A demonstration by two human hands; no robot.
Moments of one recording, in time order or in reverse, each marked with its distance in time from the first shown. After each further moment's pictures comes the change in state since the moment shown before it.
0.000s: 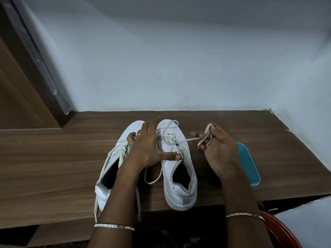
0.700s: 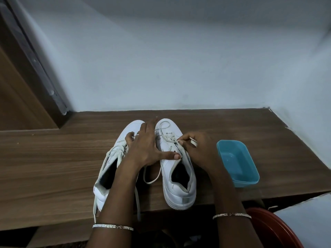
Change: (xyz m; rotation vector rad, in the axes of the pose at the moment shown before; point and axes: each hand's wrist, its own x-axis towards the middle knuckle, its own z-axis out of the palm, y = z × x) left_hand 0.001 -0.001 0.002 0.010 -0.026 -0.013; right_hand 0.009 0.027 0.002 -1.292 -0.059 -0.256
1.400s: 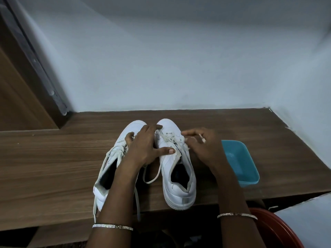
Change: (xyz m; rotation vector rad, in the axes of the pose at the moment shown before) left_hand 0.003 -0.006 0.004 0.013 0.048 0.013; right_hand -0.001 0.000 -0.011 0.232 0.097 0.017
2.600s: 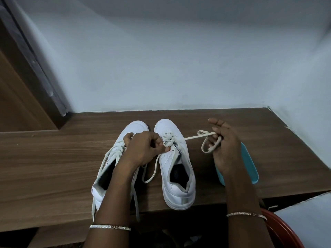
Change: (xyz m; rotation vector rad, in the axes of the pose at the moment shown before) left_hand 0.001 -0.001 -0.005 -0.054 -0.058 -0.048; right_hand 0.000 -0.004 -0.027 0.833 0.212 0.324
